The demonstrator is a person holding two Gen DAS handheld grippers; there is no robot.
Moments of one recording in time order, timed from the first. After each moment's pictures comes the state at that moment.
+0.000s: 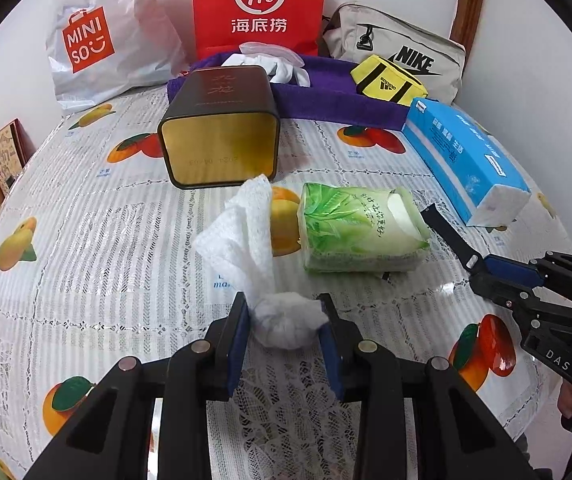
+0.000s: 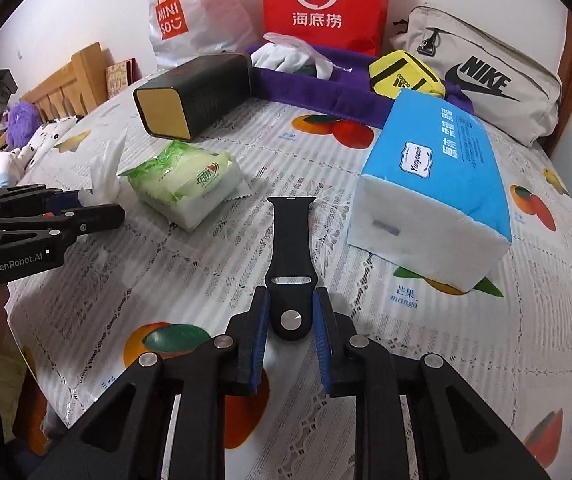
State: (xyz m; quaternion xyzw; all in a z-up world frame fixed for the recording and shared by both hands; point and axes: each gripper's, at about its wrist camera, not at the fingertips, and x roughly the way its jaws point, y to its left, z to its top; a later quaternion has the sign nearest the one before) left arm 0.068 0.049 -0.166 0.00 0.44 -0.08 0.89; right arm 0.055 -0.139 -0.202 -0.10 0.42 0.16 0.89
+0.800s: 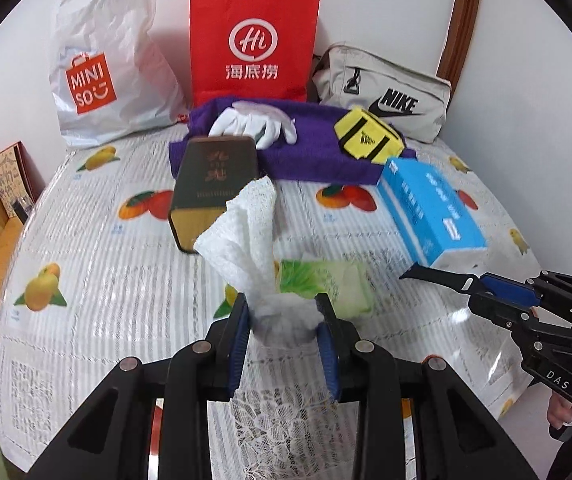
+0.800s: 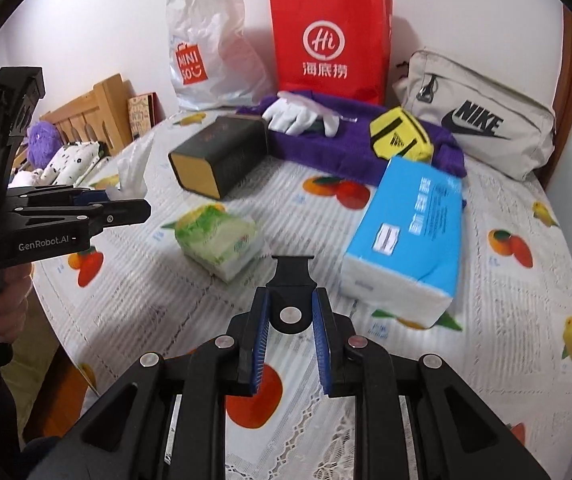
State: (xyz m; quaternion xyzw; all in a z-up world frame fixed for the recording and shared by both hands) left arm 0.068 0.045 -0.095 -0.02 0.41 -0.09 0.91; right arm 0.042 -0.151 -0.130 -0.07 0.38 0.20 0.90
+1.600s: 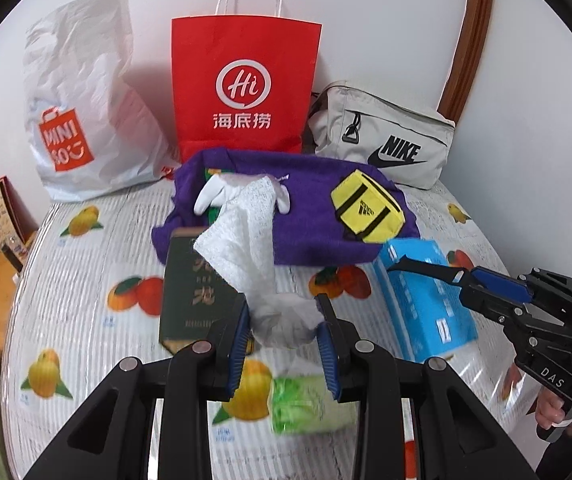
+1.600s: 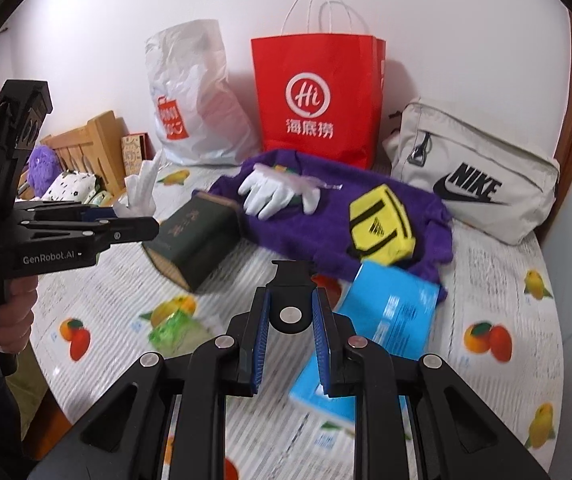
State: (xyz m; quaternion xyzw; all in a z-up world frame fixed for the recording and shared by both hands) left arm 0.148 0.037 -0.045 -0.03 0.39 -0.10 0.91; right arm 0.124 -0.160 -0.072 -0.06 0.33 0.20 0.92
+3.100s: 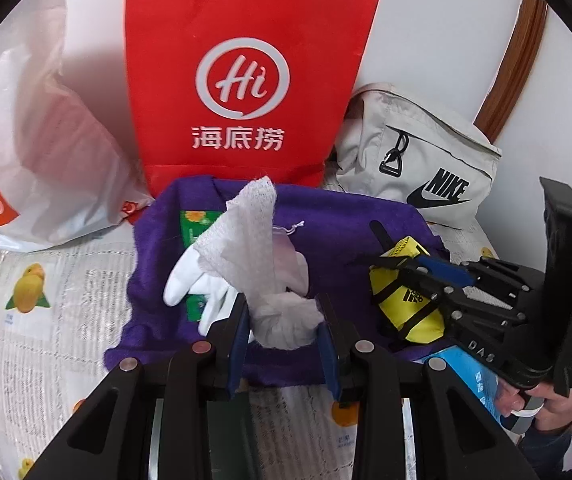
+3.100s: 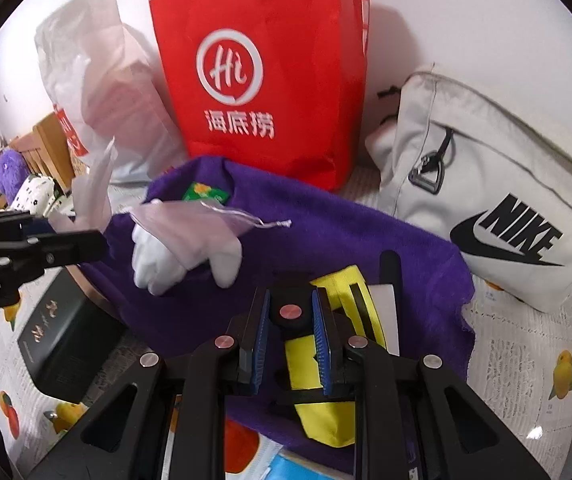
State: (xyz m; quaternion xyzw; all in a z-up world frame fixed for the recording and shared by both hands) left arm 0.316 0.027 -0.065 -0.05 0.43 -0.11 0.89; right arm 0.331 -0.153 -0.113 -0.07 0.39 0.18 0.90
